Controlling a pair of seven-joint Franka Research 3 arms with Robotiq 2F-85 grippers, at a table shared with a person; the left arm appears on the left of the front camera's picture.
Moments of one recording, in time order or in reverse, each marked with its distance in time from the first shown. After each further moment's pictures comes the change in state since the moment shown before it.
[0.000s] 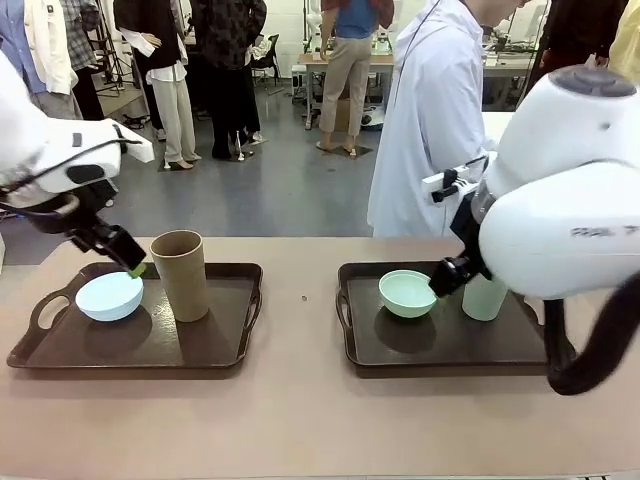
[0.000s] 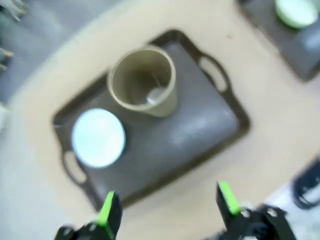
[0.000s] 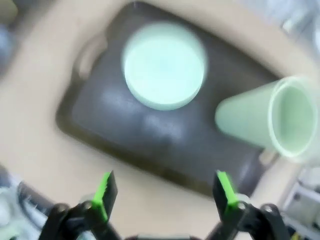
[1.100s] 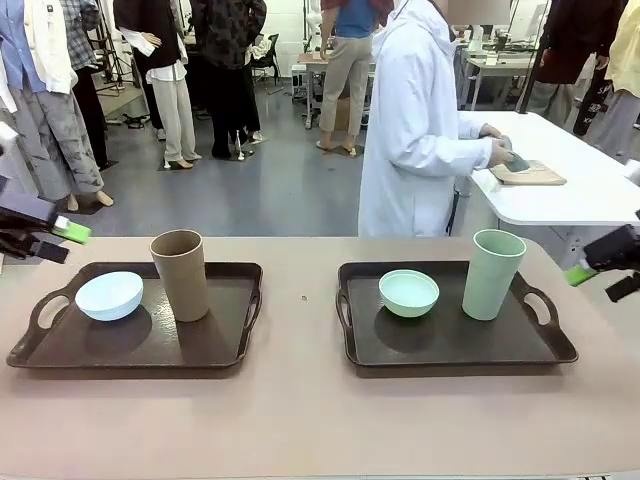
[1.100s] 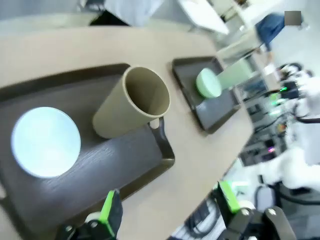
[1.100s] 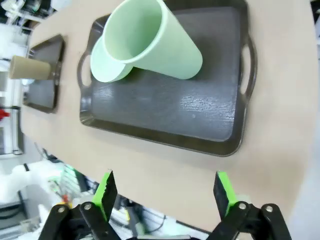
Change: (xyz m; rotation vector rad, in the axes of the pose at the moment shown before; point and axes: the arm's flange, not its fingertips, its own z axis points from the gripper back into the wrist) left arm -0.077 0.179 -0.053 -0.780 -0.257 0.434; right arm -0.128 -0.223 -0.003 0.530 -0.101 -0.519
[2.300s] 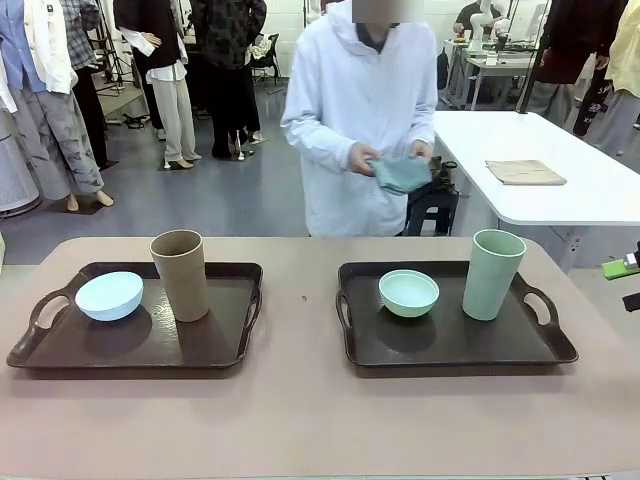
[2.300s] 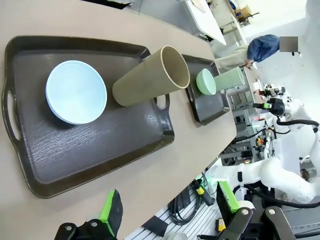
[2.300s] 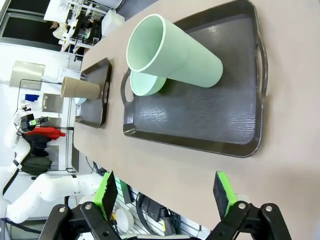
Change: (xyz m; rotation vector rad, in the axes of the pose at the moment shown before) left arm -0.037 0.047 0.062 -0.049 0.010 0.176; right arm -0.026 -0.042 0.014 0.260 -0.116 -0.106
